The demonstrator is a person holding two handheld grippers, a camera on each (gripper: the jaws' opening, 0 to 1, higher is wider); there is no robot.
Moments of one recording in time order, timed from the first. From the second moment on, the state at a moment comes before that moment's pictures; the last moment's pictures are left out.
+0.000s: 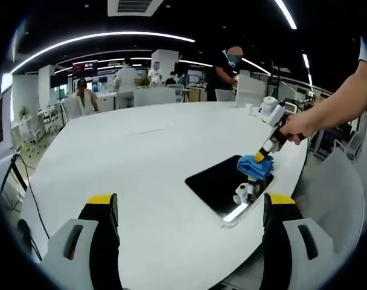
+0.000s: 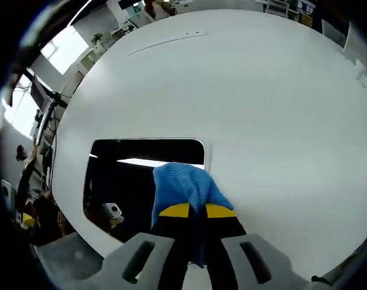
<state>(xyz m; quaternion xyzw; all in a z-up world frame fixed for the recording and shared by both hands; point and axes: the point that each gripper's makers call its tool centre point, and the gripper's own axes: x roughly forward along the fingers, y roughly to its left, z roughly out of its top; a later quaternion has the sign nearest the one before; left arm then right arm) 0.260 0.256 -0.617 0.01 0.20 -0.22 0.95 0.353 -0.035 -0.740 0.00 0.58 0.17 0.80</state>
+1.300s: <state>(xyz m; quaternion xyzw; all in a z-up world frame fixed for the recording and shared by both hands) 0.244 0.261 -0.626 0.00 0.20 -0.24 0.95 0.289 -0.040 -0.739 0.01 0.59 0.13 0.80</state>
